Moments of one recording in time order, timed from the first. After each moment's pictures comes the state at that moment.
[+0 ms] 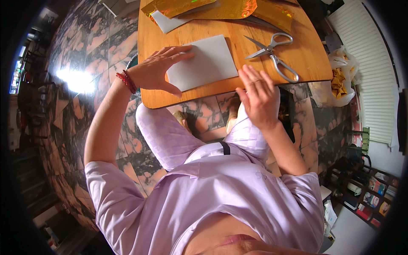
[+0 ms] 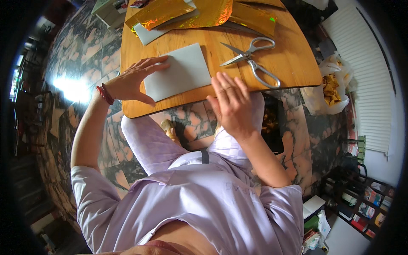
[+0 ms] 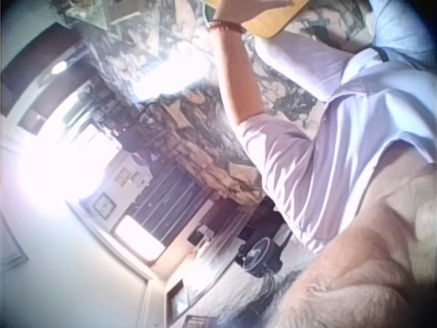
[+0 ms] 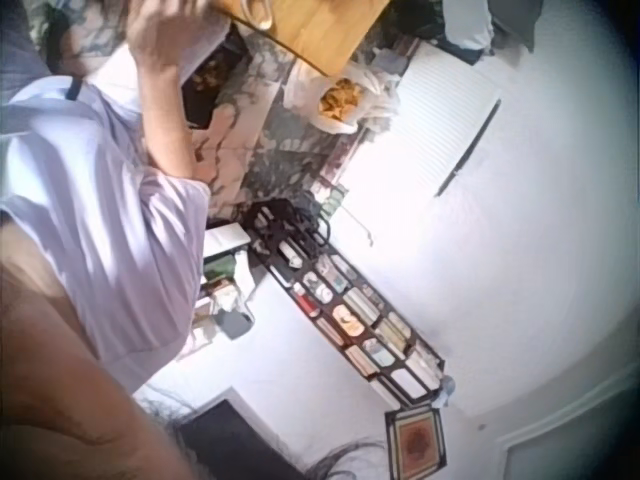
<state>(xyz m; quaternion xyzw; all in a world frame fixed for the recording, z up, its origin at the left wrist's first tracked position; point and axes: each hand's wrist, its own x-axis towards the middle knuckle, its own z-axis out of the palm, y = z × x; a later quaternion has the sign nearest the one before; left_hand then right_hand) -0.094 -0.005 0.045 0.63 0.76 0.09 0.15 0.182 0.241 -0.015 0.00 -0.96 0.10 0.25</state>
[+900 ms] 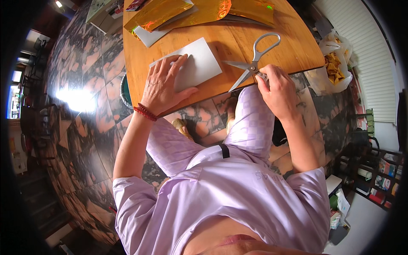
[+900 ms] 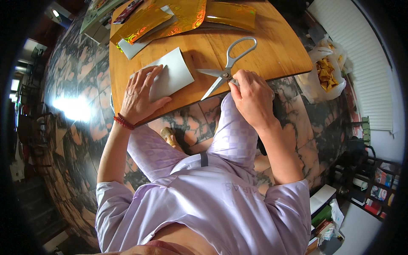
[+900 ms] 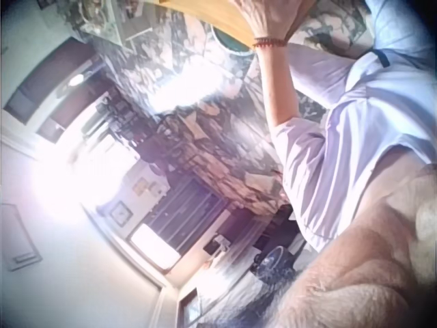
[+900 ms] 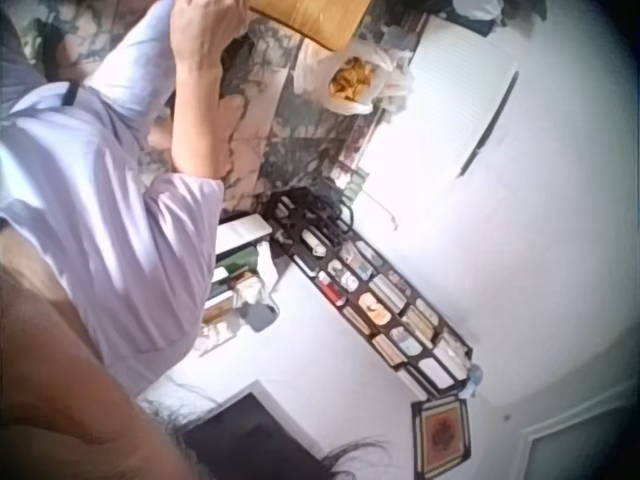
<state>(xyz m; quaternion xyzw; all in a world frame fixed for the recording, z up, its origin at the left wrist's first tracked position) -0.024 0.031 0.019 0.54 0.82 0.17 -0.07 0.206 0.300 0.023 -0.10 -0.95 0.11 0.29</state>
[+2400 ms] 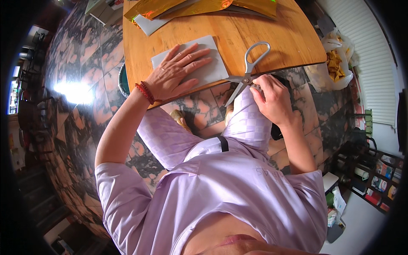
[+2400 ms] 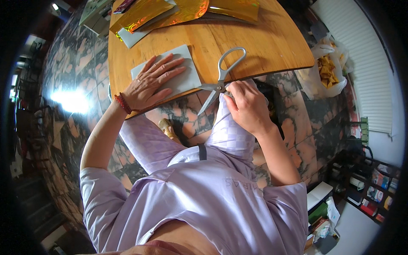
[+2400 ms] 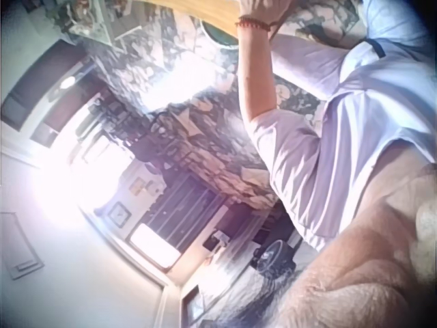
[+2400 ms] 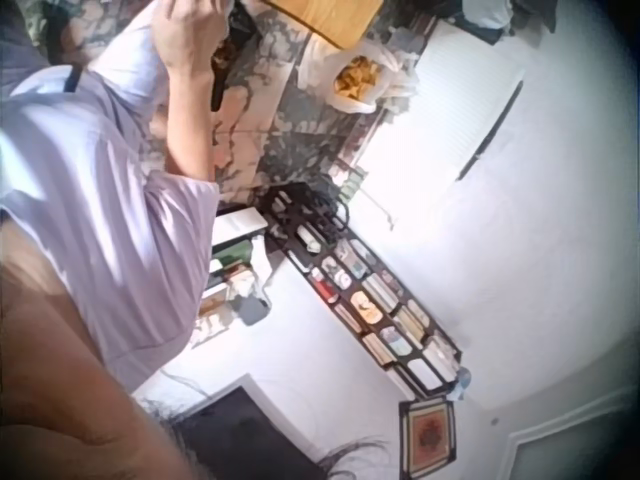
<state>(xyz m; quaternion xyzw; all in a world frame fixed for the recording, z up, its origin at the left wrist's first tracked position) -0.038 0.041 0.015 0.70 0.71 0.11 0.05 0.233 0.281 0.003 -0.03 -0.95 0.20 0.23</state>
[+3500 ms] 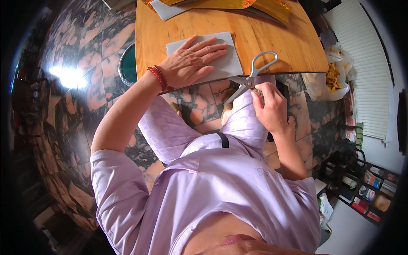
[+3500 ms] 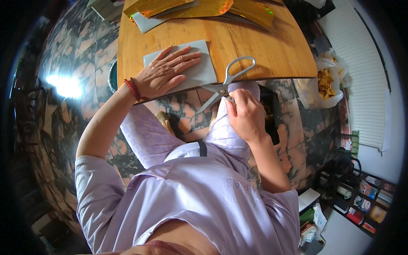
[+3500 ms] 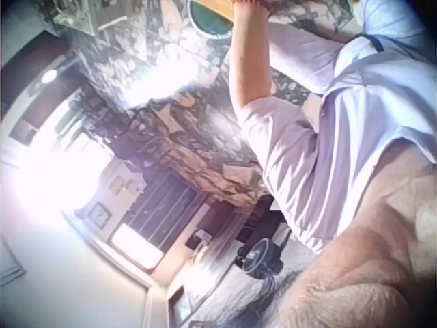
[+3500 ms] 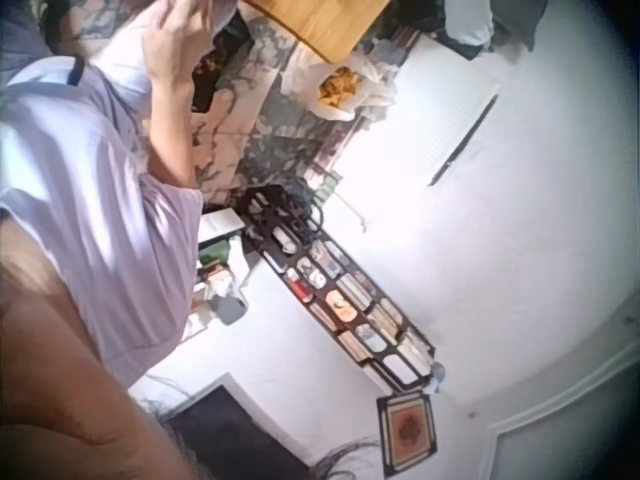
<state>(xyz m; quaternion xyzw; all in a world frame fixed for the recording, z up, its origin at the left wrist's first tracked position) -0.041 0.038 -0.008 0.70 0.70 0.12 0.00 0.235 0.239 -0.002 -0.05 -0.95 0.21 0.24</state>
